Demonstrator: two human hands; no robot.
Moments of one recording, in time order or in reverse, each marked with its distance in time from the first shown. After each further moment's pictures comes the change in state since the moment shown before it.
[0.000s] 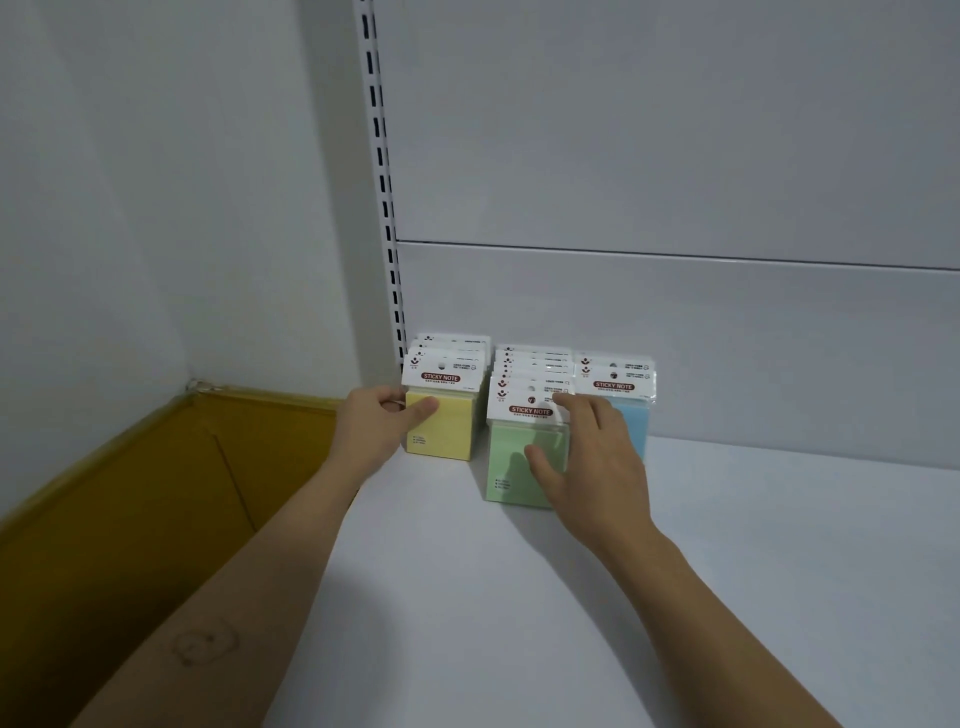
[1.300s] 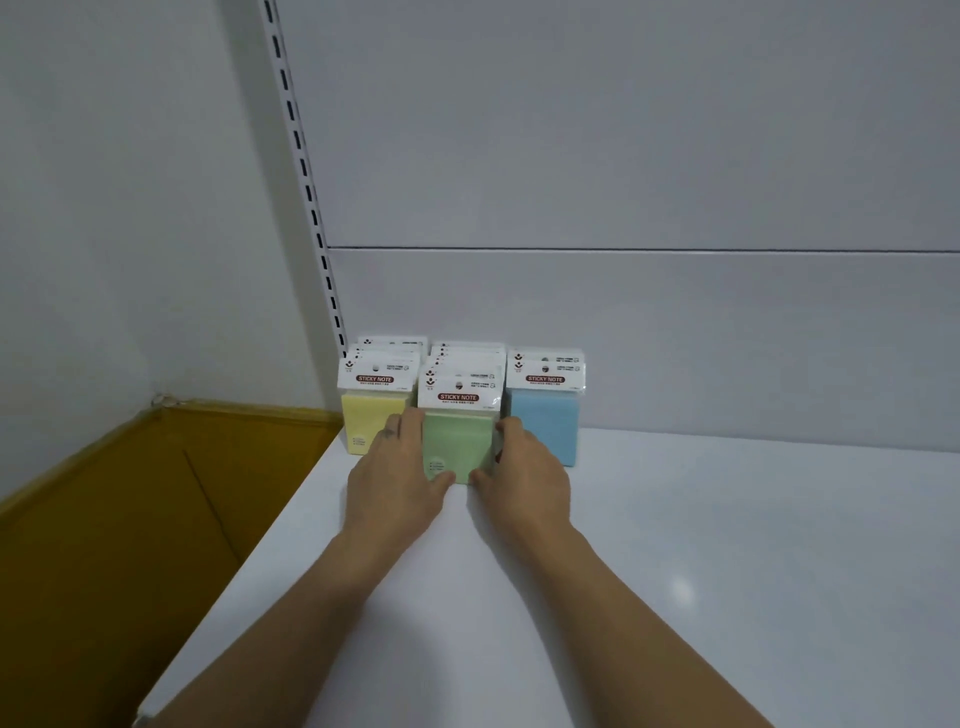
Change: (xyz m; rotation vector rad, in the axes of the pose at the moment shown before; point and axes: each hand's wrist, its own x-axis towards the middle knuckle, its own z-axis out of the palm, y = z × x) left_hand -0.094 0.026 0.081 0.682 0.073 0.326; right_hand -0.005 0.028 0.017 0.048 -0.236 0.210
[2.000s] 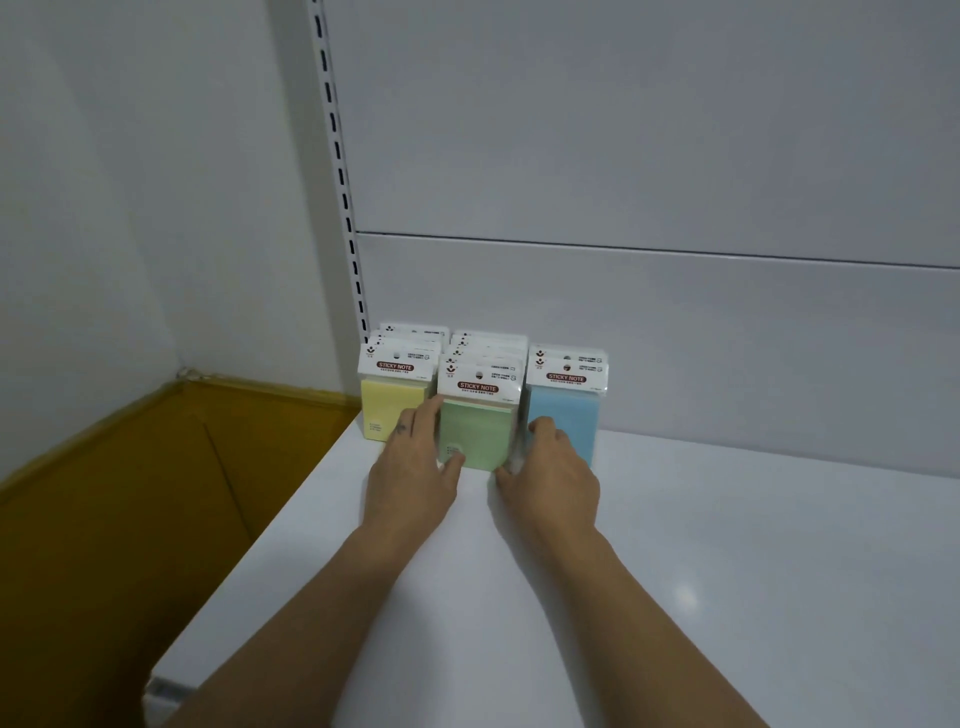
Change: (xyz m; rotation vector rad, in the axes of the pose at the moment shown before) left_hand -0.006 -0.003 0.011 -0.162 0.054 -0.031; right_hand -0.004 0.003 -0.005 -0.103 0.066 0.050
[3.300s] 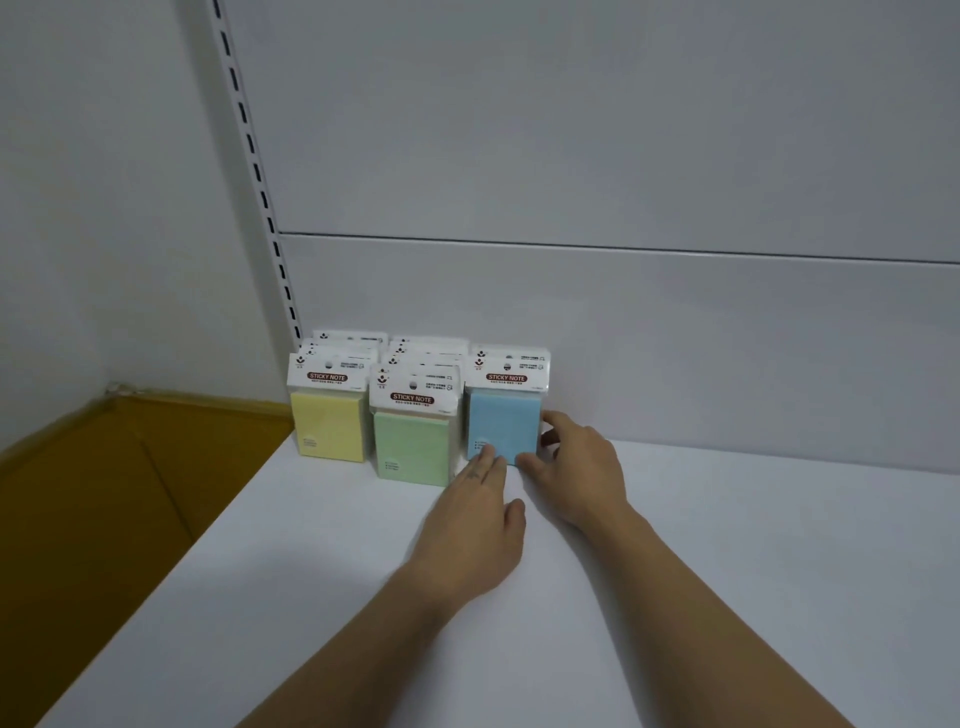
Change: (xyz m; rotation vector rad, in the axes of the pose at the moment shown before) left_hand -0.024 0.077 0.057 0.085 -0.379 0.207; right_hand 0.053 0.084 -0.031 0.087 -0.074 -0.074
